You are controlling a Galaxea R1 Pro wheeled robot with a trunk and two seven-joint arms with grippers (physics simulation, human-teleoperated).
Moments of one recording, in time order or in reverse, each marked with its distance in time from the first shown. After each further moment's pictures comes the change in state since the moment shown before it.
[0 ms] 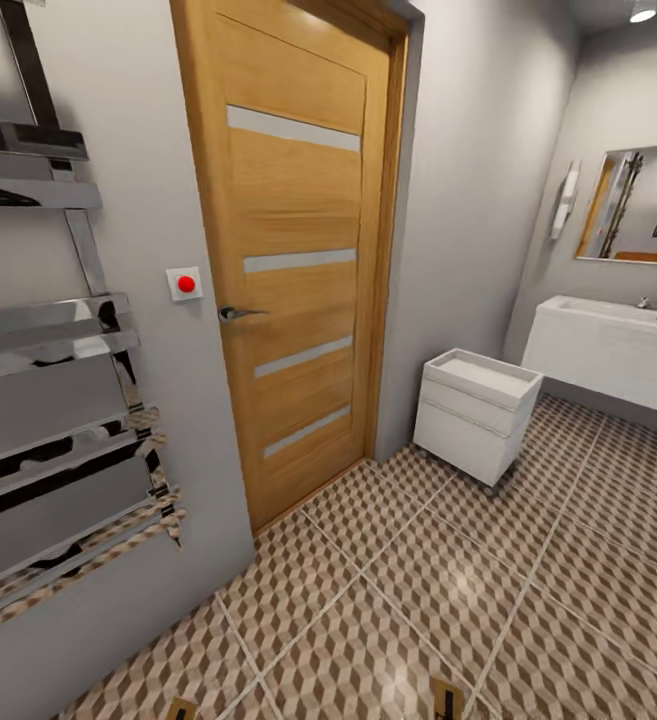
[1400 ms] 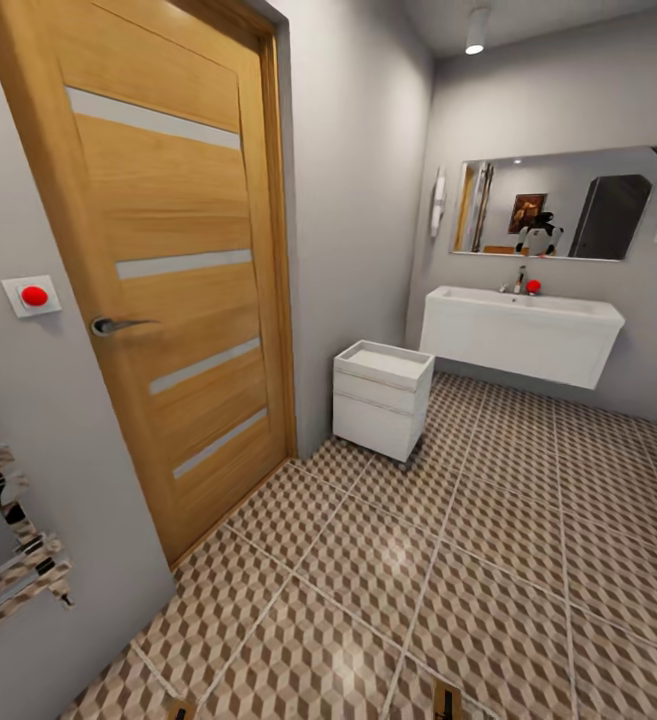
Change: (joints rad) left arm 0.000 0.000 0.000 0.000 0.000 0.001 0.000; right arm 0.000 0.001 0.000 0.000 0.001 0.000 0.000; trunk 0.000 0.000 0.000
